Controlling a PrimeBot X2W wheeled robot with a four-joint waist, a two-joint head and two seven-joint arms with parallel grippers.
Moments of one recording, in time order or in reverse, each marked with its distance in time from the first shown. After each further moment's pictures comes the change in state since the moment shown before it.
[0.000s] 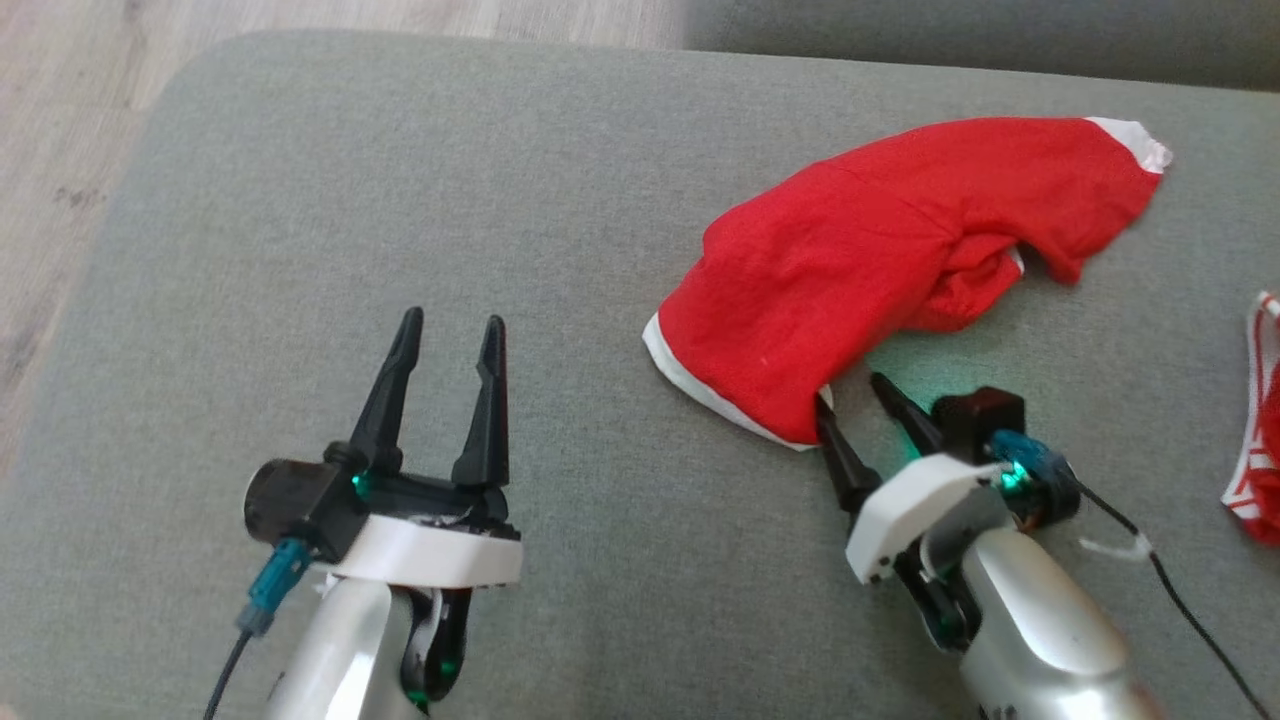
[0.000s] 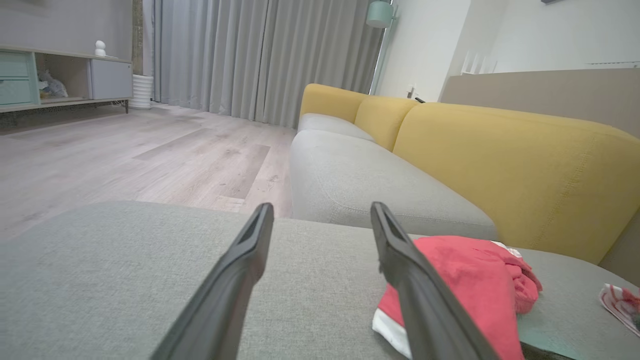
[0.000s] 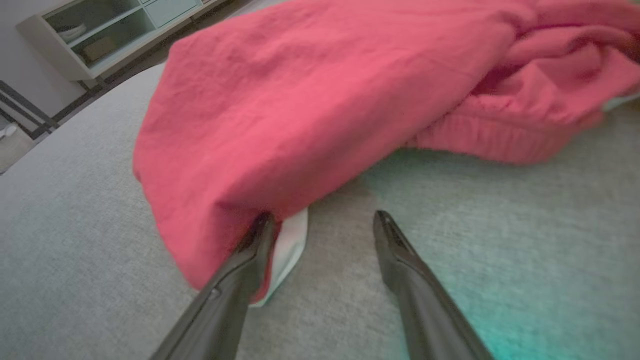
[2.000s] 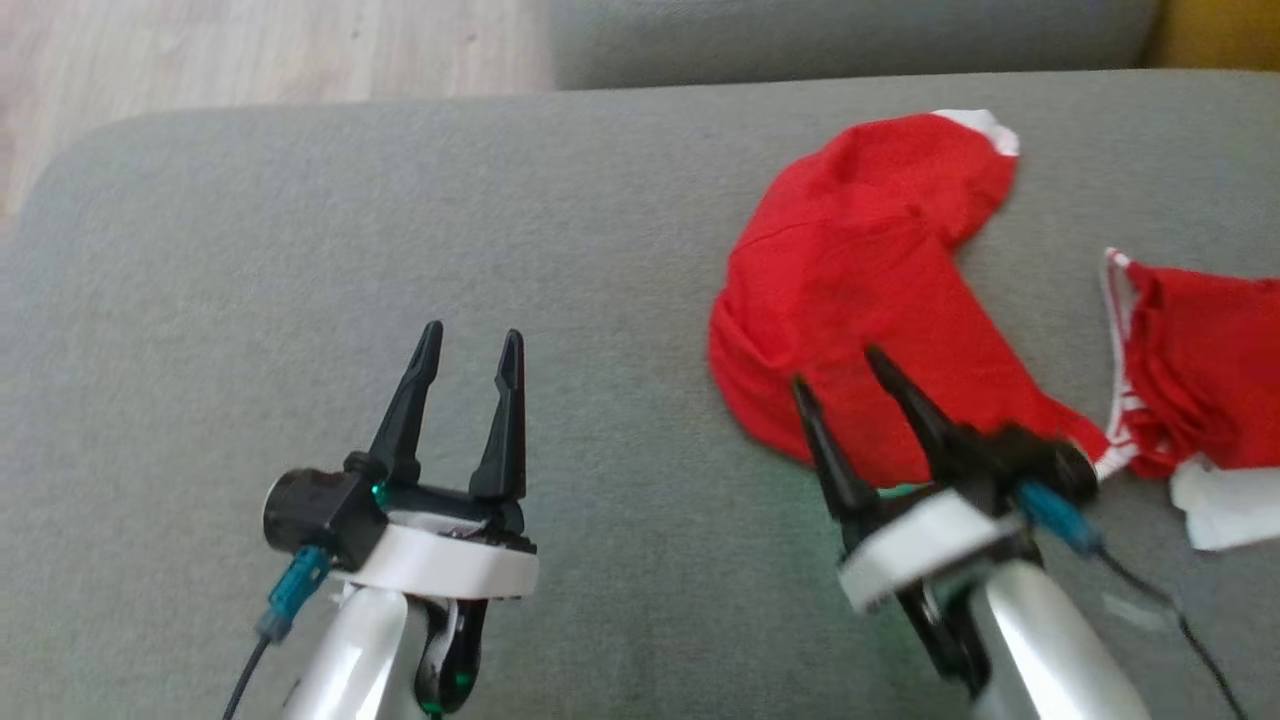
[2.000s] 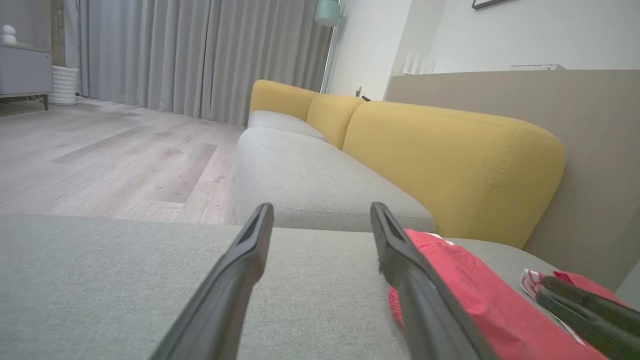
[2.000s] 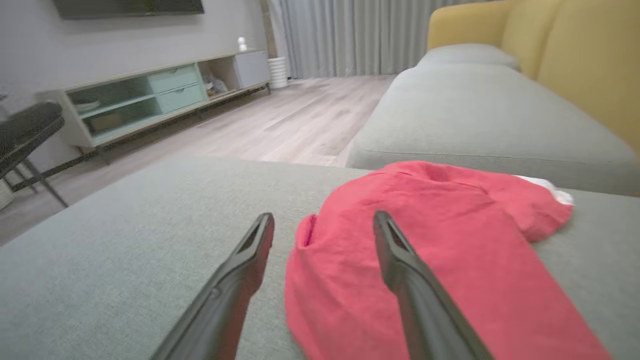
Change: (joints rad) left arm 0.010 -0.002 -0.029 0.008 -0.012 0.008 0.000; right arm 0.200 0.006 -0.017 -0.463 -0.142 0.000 -0.016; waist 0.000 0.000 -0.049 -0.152
